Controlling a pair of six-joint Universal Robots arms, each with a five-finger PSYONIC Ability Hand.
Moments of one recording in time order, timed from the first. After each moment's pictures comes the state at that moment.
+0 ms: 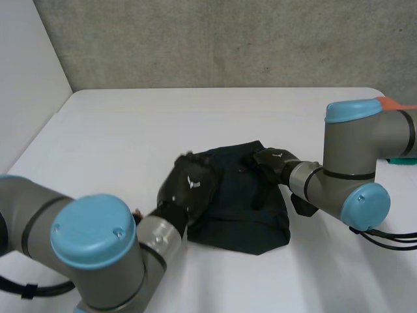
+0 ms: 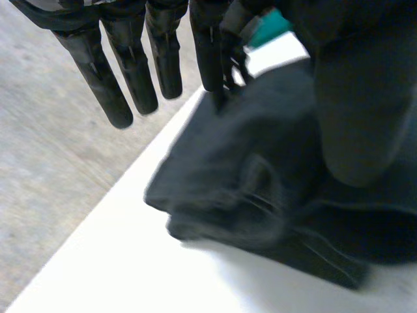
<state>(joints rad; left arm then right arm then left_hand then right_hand) 3.96 -1.99 -1.73 3.57 -1.62 3.61 2.01 -0.80 1.08 0.25 1.31 3.06 0.40 0.42 0.42 0.41 0.23 0.20 0.22 0.19 0.24 0.07</state>
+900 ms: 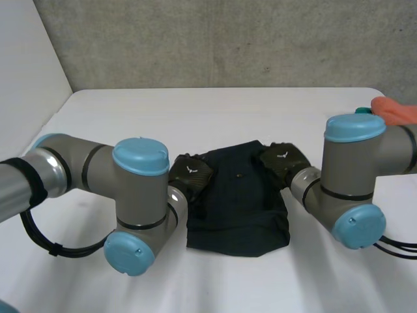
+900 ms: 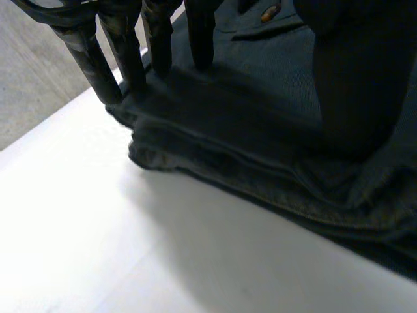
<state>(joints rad) 4.02 -2.33 -1.21 3.15 -1.63 3.44 2.03 -0.88 1.26 0.04 1.46 2.82 0.25 0.23 0.24 0.24 0.10 0.17 0.22 0.19 0.23 0.07</state>
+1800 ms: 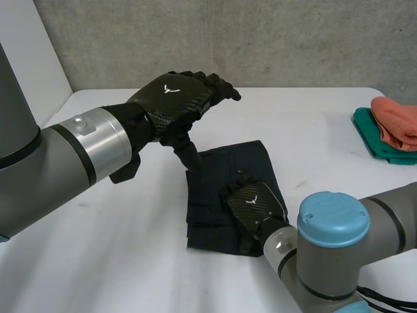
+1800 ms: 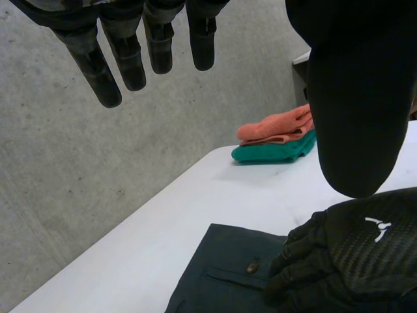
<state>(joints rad) 4.17 -1.78 -1.26 2.89 -1.17 3.32 2.25 -1.05 1.72 -0.33 1.54 2.80 0.24 0.22 0.24 0.23 0.10 0.17 0.22 0.19 0.23 0.07</state>
